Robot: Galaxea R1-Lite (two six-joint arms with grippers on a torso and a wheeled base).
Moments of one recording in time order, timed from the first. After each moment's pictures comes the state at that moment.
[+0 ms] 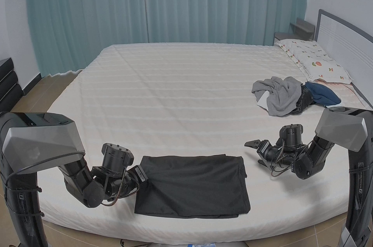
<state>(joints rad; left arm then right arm) -0.40 2.22 -0.59 -0.86 0.09 -0.87 0.21 2.41 -0.86 -0.98 0.22 0.94</state>
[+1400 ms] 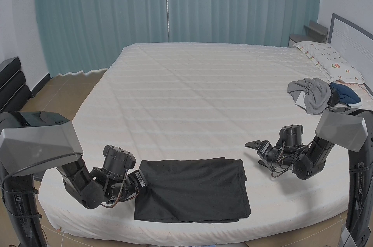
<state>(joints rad) -0.44 2.18 -0.58 -0.75 0.10 -0.86 0.21 2.41 -0.85 -0.98 0.21 0.94</state>
